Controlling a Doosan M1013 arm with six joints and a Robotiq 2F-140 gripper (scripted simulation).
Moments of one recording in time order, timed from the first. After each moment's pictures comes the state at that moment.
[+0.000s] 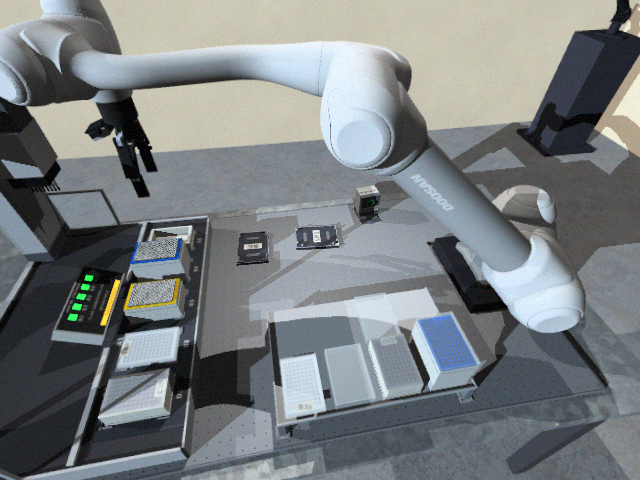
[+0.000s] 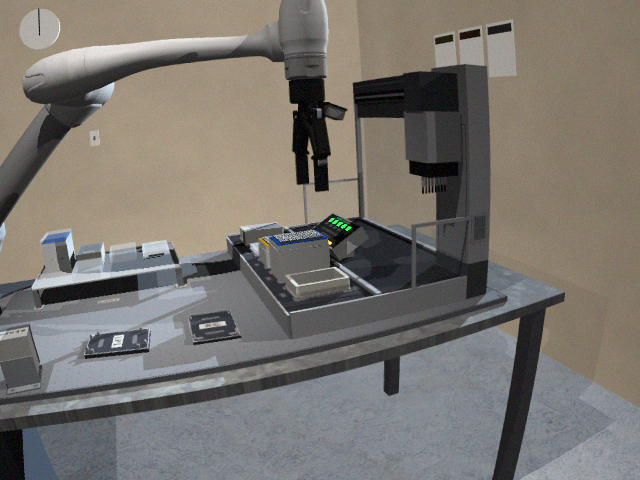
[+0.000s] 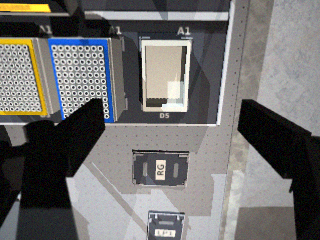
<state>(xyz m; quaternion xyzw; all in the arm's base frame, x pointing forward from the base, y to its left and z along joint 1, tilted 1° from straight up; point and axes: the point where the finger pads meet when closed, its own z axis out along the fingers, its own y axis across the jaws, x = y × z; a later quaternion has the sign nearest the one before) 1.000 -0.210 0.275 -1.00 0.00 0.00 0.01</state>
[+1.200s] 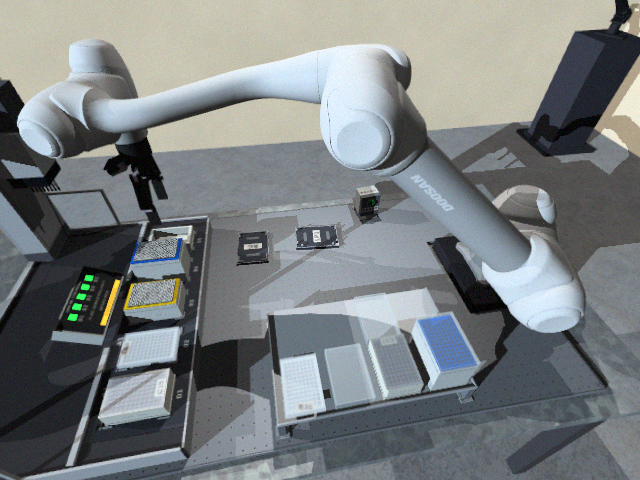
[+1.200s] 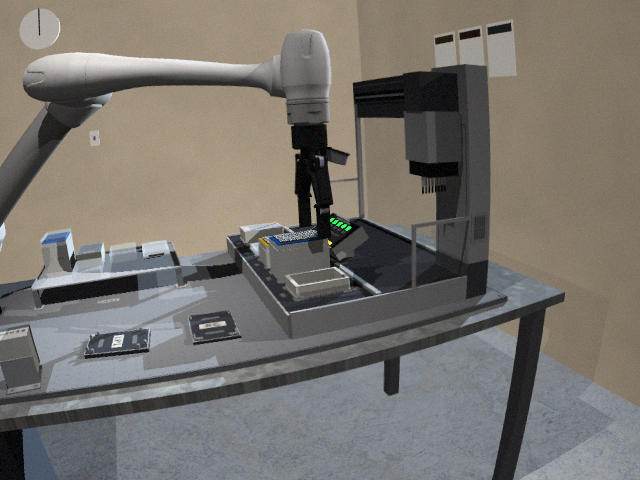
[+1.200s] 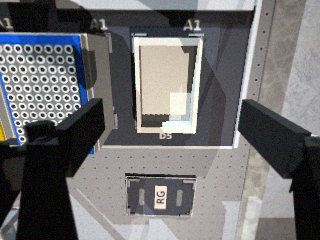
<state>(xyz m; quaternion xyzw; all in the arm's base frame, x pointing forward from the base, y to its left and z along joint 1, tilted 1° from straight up) 1.000 -0.209 0.177 -1.00 0.00 0.00 0.01</state>
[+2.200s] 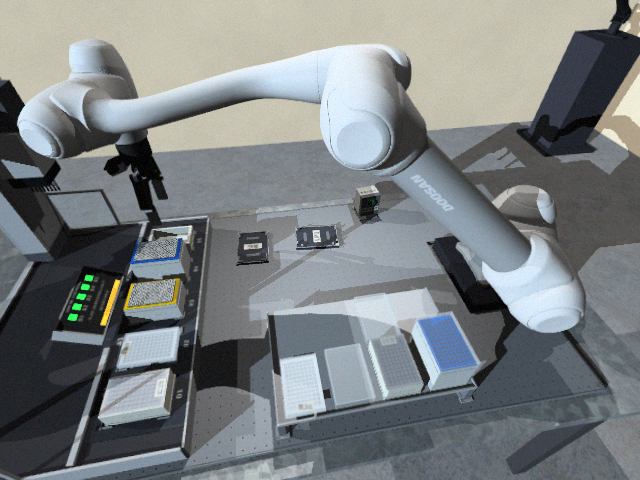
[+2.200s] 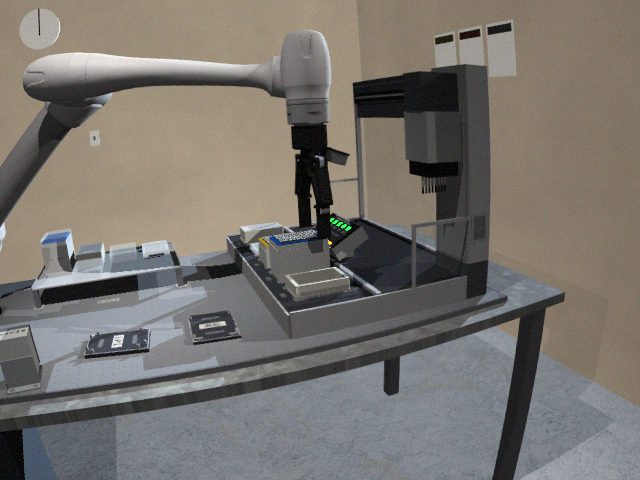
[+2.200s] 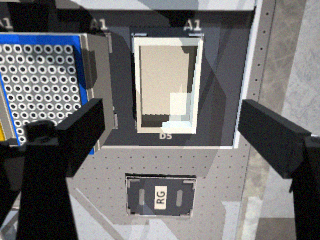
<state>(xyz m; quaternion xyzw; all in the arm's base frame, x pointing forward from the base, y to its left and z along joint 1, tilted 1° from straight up) 1.000 -0.209 0.176 -1.00 0.00 0.00 0.01</state>
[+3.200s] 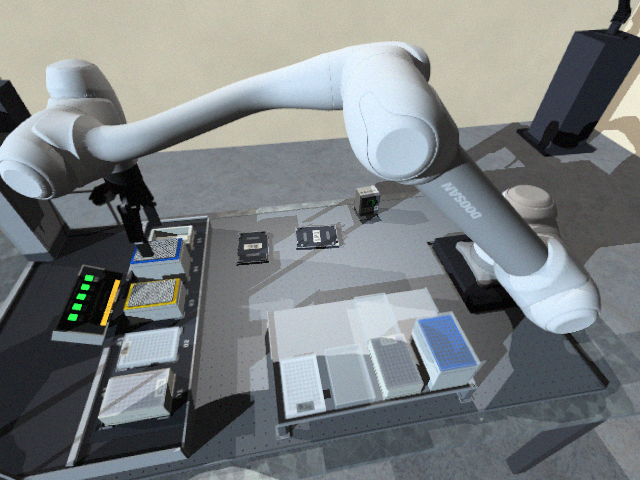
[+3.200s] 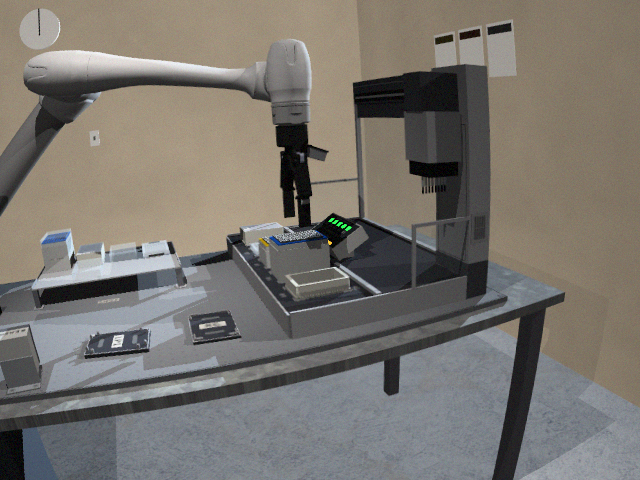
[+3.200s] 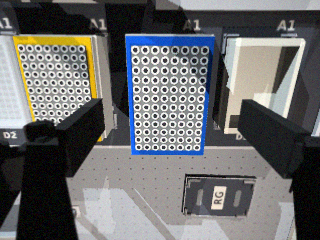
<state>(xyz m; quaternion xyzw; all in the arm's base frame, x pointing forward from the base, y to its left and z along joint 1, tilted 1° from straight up) 0.999 -0.086 0.178 -1.00 0.00 0.00 0.01</state>
